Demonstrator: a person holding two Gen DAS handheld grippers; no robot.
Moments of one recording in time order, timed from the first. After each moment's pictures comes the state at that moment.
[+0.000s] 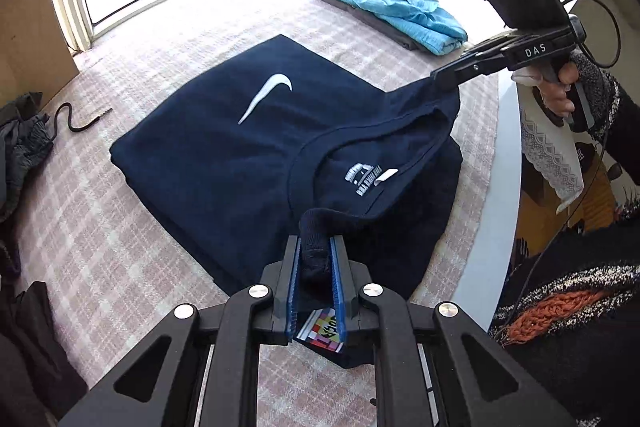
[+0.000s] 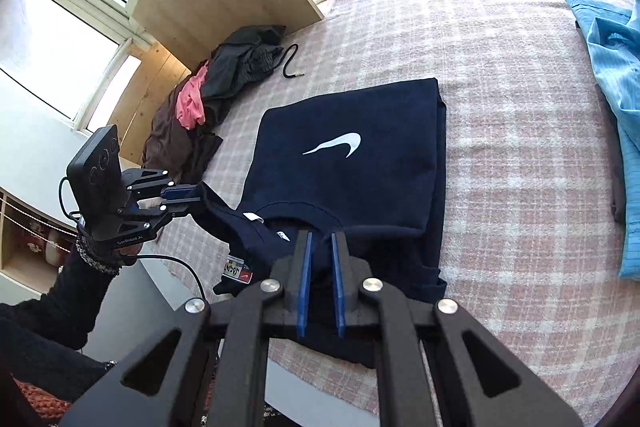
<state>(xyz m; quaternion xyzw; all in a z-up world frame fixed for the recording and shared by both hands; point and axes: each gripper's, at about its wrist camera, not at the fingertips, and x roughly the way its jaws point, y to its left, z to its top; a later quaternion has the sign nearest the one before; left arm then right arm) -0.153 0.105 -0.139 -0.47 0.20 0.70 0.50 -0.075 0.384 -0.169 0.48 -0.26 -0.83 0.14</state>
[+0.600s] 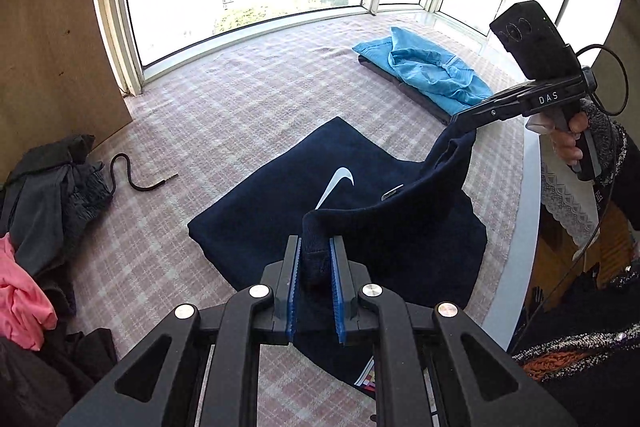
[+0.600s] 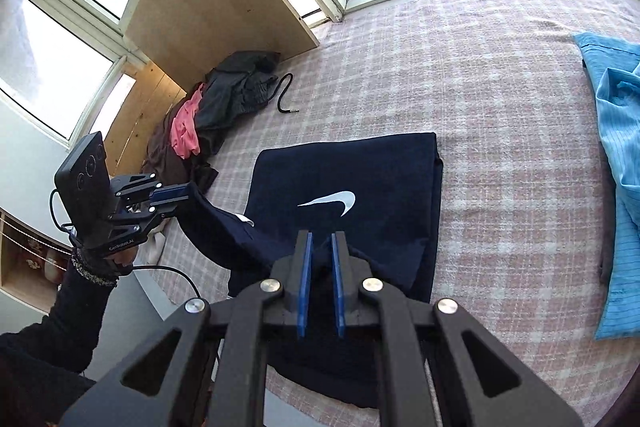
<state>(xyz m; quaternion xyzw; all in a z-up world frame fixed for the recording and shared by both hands) -0.203 0.110 -0.097 -0.43 0.18 0.75 0.47 -0.126 0.405 -0.154 0.48 -0.25 -0.83 0.12</state>
